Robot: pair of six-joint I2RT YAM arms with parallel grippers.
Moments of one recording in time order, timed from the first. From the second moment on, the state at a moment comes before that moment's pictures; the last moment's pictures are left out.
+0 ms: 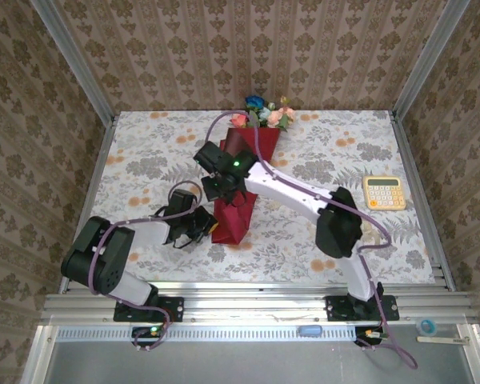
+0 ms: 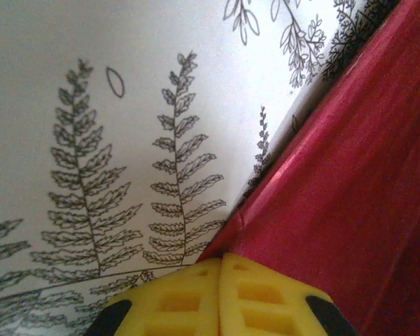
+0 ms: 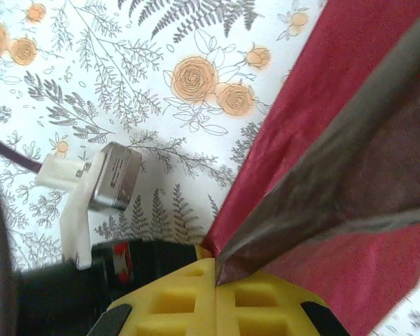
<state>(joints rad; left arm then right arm) -0.46 1.49 0.47 0.11 0.39 -1.23 0.89 2.18 2.05 -0.94 0.09 0.48</state>
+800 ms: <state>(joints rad) -0.61 1.02 0.56 -0.36 0.33 -1.15 0.82 2.34 2.11 -0.97 -0.16 0.56</state>
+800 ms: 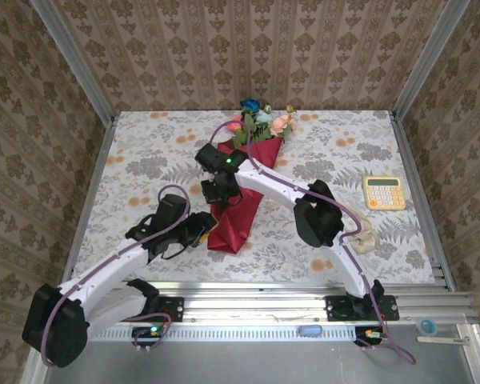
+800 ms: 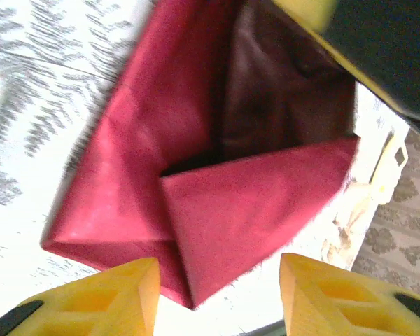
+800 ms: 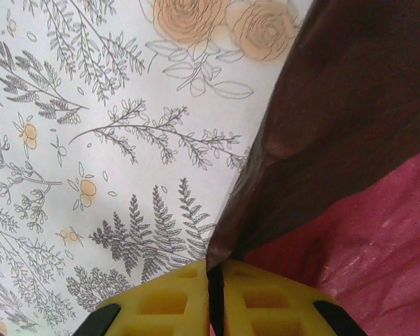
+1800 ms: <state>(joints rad) -0.72 1.45 0.96 -0.70 0.12 -0.82 0.77 2.40 2.13 -1.02 -0.21 0.59</state>
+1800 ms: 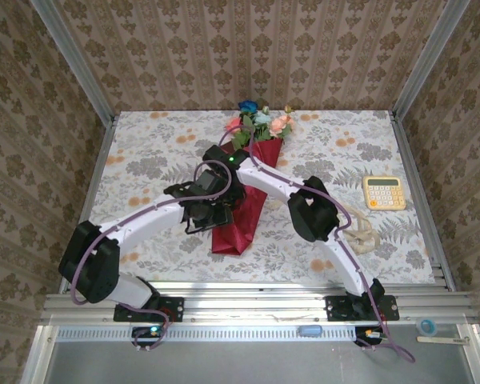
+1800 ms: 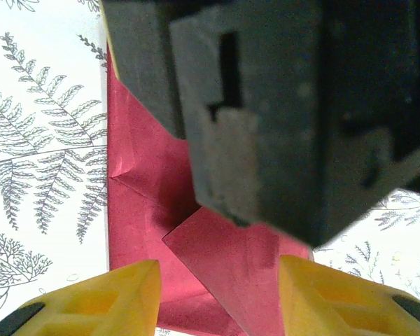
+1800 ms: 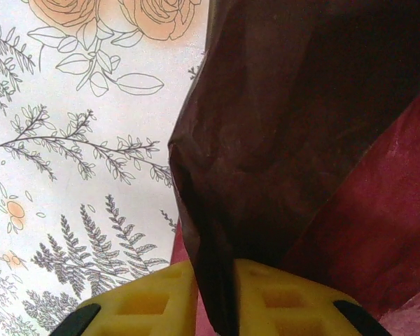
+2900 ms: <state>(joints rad) -0.80 0.99 0.60 -0.46 0.22 -0.97 0.76 2.28 1.98 -0.82 -0.43 0.71</state>
